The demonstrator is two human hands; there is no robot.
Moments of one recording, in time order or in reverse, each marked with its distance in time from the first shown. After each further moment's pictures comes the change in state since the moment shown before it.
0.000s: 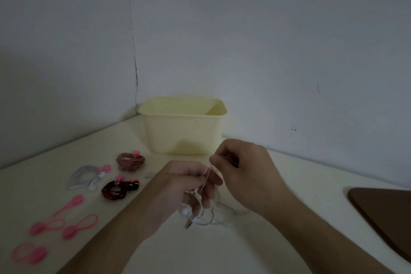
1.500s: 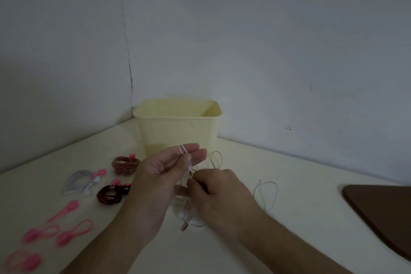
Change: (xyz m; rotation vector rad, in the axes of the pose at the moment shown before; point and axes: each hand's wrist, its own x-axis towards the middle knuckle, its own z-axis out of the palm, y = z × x) left_hand -0.006 0.005 0.008 -0.090 0.379 0.159; right_hand -0.021 -0.014 0.034 -0.071 -0.196 -0.008
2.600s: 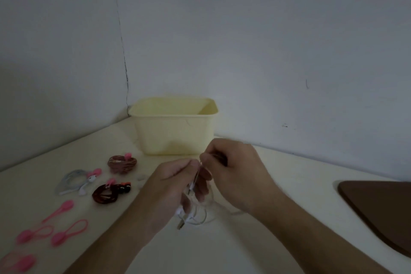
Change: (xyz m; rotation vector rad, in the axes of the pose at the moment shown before) left_hand -0.001 -0.005 0.003 0.202 -0.206 -0.038; right_hand 0.012 0.015 -0.036 0.108 0.183 -0.008
